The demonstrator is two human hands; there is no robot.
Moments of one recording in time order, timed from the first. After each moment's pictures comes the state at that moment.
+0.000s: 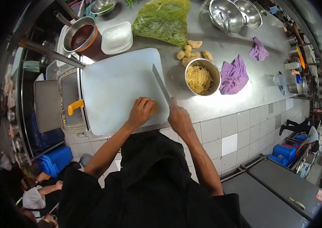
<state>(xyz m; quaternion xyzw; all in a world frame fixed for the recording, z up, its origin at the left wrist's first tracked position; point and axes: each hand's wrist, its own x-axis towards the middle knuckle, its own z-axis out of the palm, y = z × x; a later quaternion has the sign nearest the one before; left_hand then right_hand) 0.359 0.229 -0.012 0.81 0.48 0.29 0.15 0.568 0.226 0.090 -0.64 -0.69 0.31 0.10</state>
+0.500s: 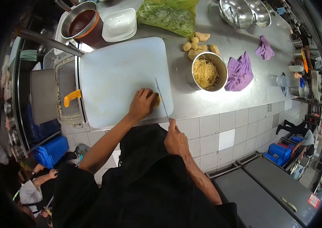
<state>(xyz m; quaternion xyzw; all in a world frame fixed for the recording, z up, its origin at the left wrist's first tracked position) 0.358 0.227 -0.005 0.80 0.50 0.27 0.18 0.539 0.139 0.115 -0.69 -0.61 0.38 -0.01</state>
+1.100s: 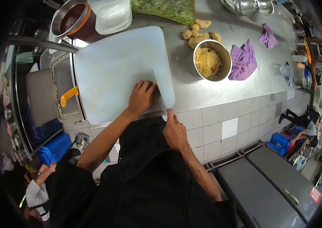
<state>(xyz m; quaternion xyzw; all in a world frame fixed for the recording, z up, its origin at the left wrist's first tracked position) 0.355 0.229 -0.009 0.81 0.50 0.25 0.18 0.536 0.135 0.086 -0.68 -0.61 0.40 -0.02</state>
